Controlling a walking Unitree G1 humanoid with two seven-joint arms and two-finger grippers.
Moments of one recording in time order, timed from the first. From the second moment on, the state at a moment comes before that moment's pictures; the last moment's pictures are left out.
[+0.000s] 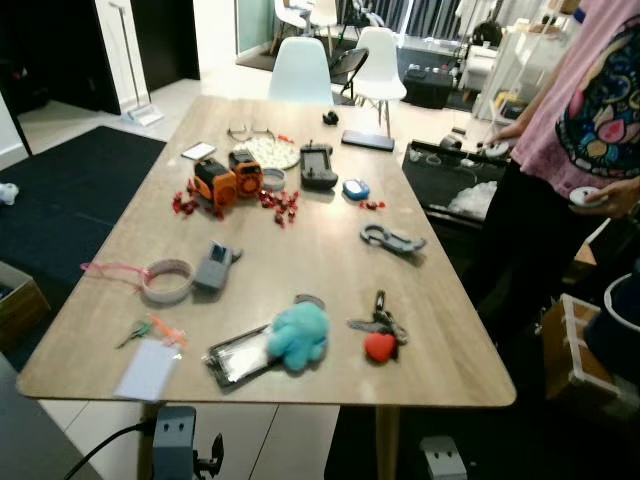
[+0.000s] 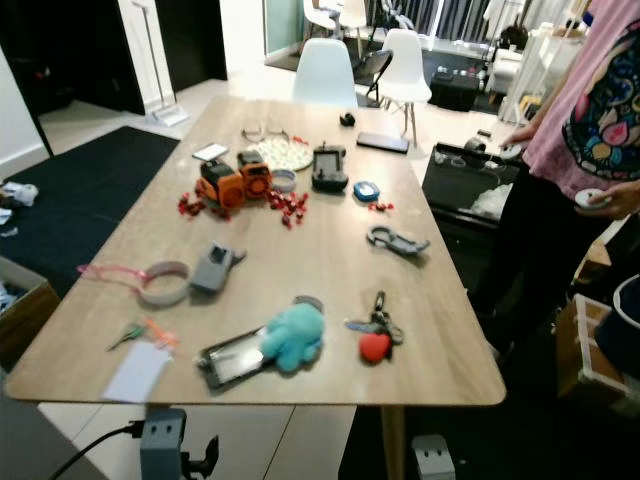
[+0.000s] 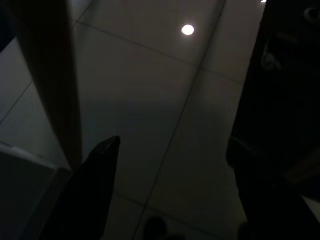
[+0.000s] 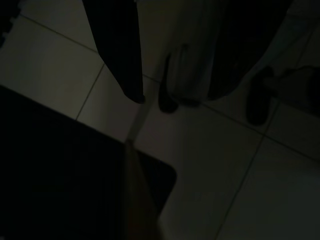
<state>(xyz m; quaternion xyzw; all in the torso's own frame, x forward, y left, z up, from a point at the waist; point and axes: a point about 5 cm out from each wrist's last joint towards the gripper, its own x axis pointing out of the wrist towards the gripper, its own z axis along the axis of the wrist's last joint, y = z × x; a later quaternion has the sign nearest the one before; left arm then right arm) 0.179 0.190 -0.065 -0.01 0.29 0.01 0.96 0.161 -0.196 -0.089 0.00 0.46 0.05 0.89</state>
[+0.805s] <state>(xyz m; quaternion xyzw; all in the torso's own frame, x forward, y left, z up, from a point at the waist) 0.144 0.268 -0.030 0.19 0.23 -0.21 0.93 0.158 -0.201 -0.090 -0.01 0.46 0.04 0.89</state>
